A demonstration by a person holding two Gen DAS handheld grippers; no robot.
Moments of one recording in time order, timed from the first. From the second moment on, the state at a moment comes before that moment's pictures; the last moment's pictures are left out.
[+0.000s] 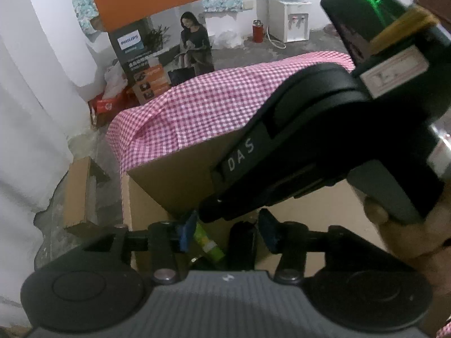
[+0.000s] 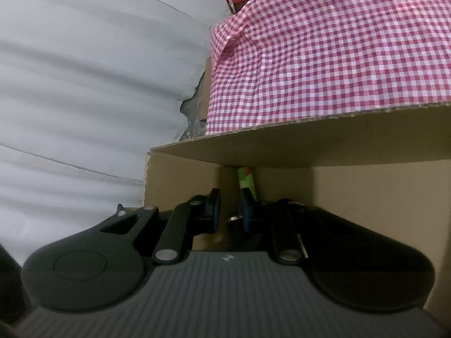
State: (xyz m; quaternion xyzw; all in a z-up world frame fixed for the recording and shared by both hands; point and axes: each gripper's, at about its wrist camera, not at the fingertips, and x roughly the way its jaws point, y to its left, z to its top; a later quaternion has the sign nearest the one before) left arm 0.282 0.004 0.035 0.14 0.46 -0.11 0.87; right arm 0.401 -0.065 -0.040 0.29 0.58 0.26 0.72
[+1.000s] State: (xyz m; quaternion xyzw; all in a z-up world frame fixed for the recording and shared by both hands) left arm 0.059 -0.001 0.093 0.06 0.34 -0.22 0.91; right arm 0.109 -0.221 0.068 0.28 0.39 0.32 0.82
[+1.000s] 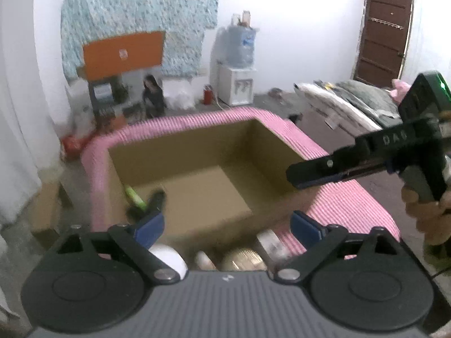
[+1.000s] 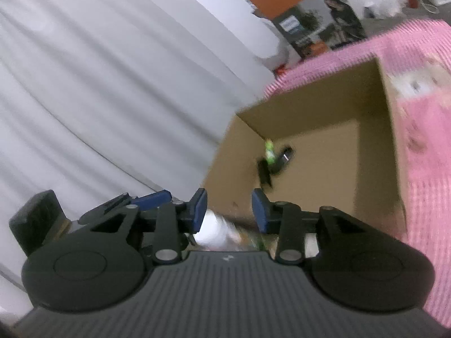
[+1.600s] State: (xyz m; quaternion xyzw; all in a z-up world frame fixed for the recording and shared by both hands) left arm 0.007 -0.040 -0.019 0.13 0.40 -0.25 0.87; right arm 0.022 -0.198 -0.039 0.25 0.47 0.23 0.82
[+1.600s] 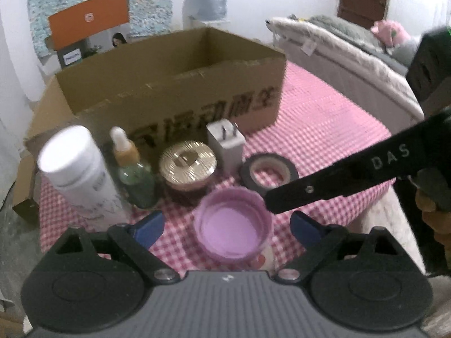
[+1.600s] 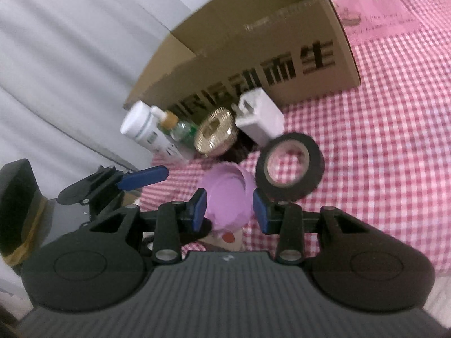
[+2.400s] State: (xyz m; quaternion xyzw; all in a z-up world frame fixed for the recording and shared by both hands) left arm 0.008 -0.040 -0.044 0.11 0.42 -0.25 0.86; right arm 0.027 -0.176 -0.060 0.23 0.50 0.23 0.80
